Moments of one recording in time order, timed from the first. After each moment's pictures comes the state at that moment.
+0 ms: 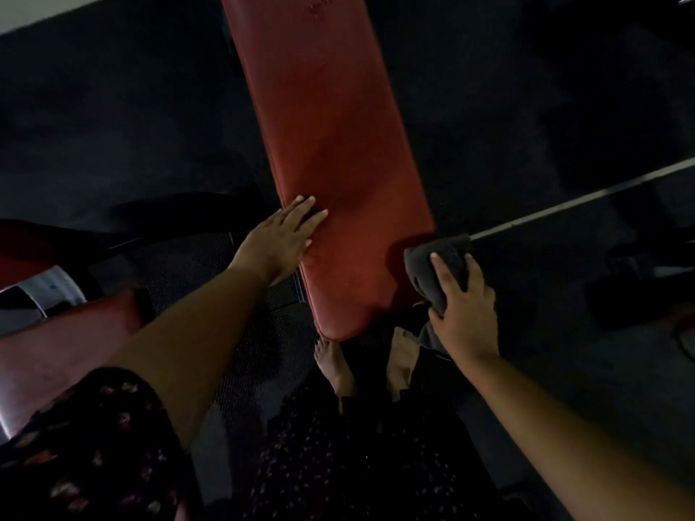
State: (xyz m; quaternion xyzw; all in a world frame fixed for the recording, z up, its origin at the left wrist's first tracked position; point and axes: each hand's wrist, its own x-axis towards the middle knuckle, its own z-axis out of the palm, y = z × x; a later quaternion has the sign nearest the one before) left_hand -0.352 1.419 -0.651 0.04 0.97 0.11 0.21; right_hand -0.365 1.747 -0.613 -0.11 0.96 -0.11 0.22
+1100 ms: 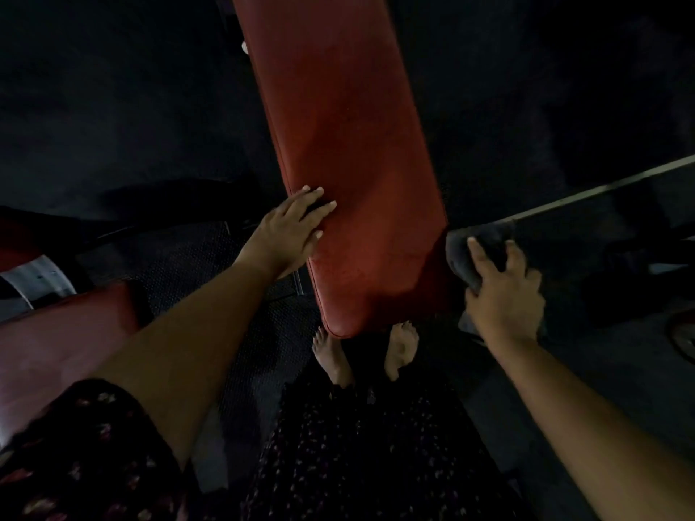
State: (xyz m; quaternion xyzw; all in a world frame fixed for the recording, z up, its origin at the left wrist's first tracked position) left_hand -0.349 1.419 -0.648 0.01 0.97 0.19 0.17; right_hand -0.395 1.748 -0.598 -0.04 0.97 0.04 0.22
